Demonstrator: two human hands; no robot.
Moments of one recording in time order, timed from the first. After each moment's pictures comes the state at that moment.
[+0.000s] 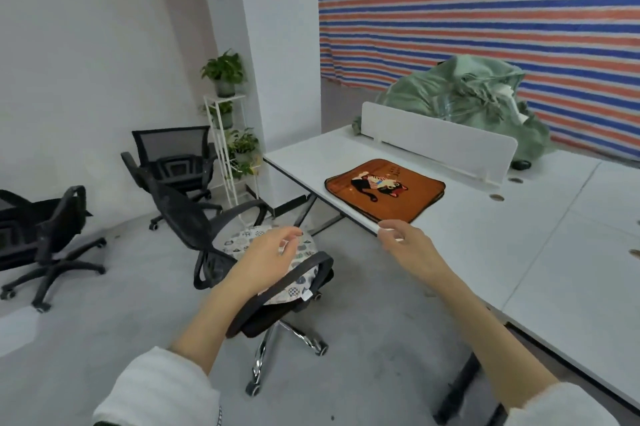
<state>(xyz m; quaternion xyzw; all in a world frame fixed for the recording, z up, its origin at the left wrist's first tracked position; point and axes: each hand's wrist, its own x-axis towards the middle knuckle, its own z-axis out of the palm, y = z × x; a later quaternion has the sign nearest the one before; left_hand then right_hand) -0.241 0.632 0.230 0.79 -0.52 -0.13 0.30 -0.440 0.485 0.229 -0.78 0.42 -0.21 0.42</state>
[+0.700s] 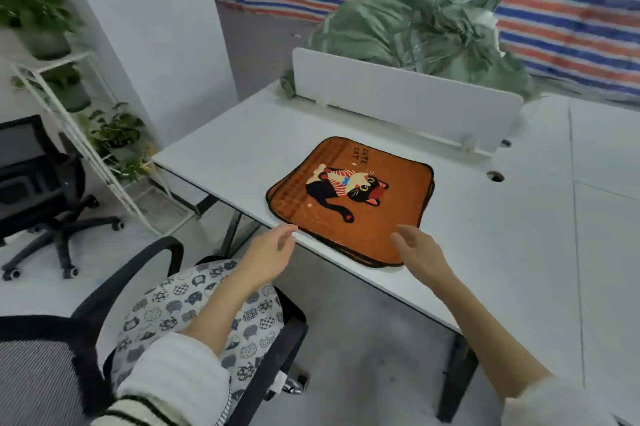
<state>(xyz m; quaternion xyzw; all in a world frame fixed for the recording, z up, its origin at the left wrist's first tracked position) -0.027 0.242 0.116 0.73 -0.55 -0.32 0.25 -0.278 0.169 0.114 -0.65 0.62 -0.20 0.40</state>
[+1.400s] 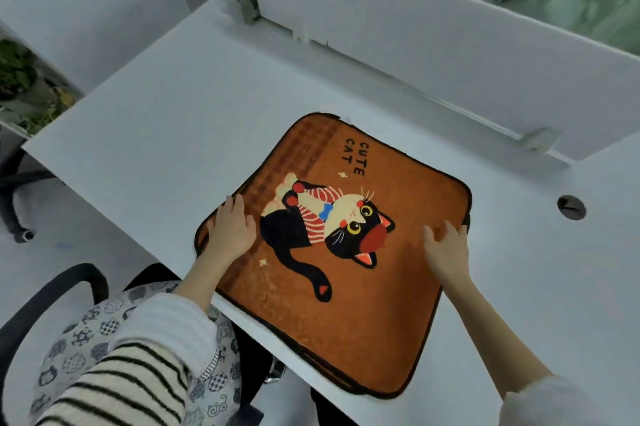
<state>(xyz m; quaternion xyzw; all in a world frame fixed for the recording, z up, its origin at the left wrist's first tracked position) 0.045 -0.066 -0.032 0.85 -0.45 -0.28 0.03 -0.283 -0.133 -0.031 -0.51 0.77 -0.12 0.36</state>
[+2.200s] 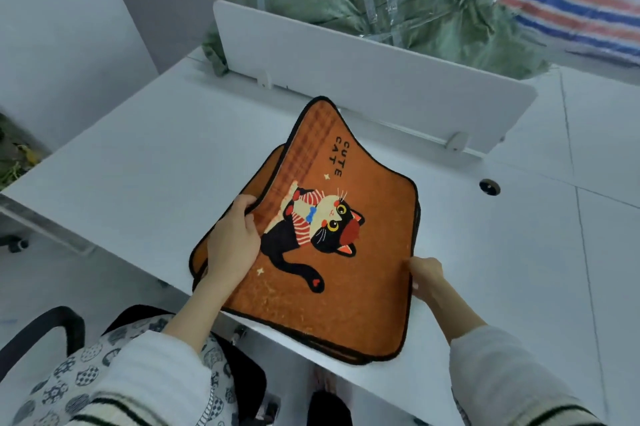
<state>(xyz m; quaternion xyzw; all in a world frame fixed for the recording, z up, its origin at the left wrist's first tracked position) -0.011 -0.016 0.048 0.77 -0.54 -0.19 0.30 -0.306 -0.065 -0.021 -0.20 0.81 -0.21 0.50</state>
